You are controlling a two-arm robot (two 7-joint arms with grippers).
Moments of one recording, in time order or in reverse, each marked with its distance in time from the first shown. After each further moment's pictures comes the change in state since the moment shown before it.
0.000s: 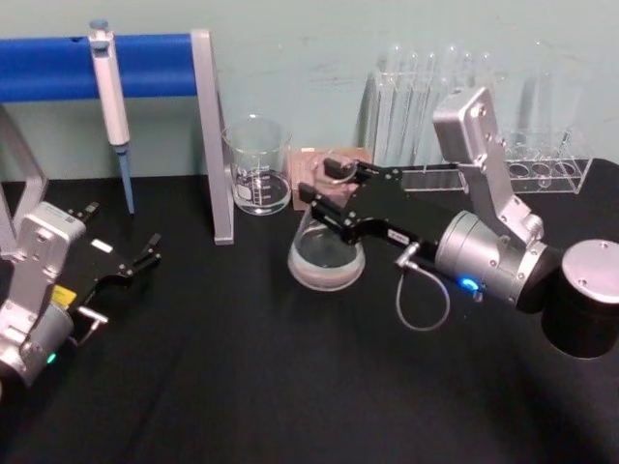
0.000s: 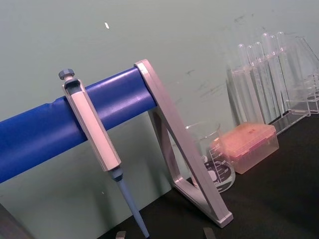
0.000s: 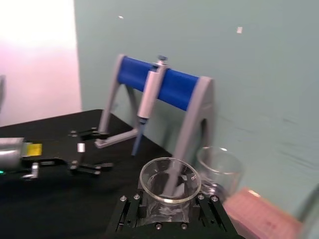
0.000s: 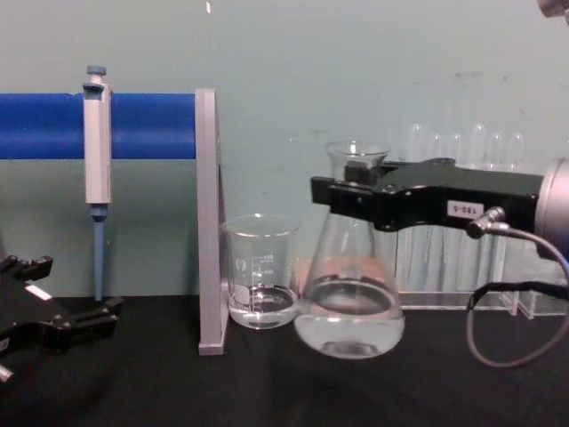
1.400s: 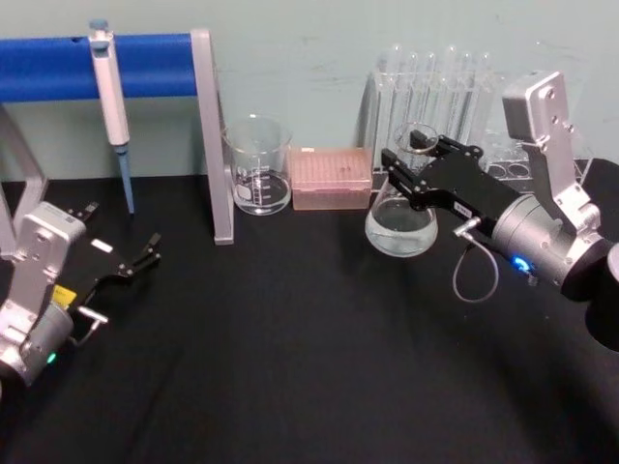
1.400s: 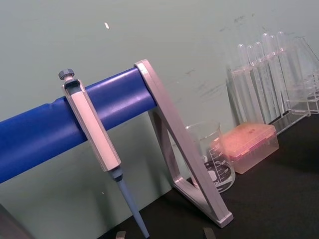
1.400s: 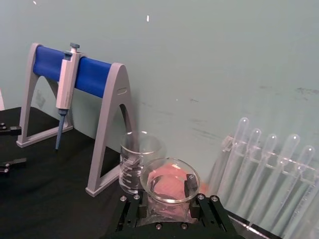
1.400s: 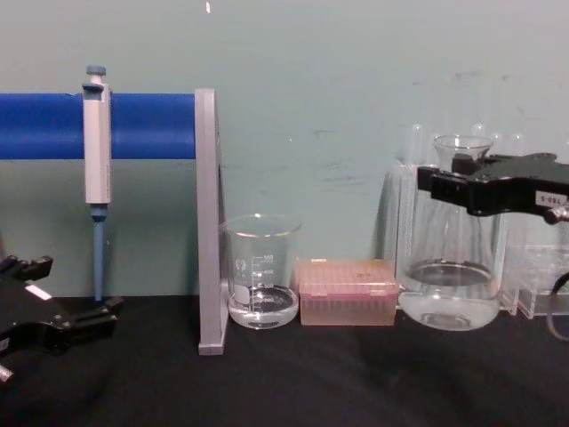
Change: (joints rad) left arm 0.000 0.000 0.000 0.000 0.000 0.000 0.000; right arm -0.057 -0.039 0.178 0.027 -0.105 0.020 -0.105
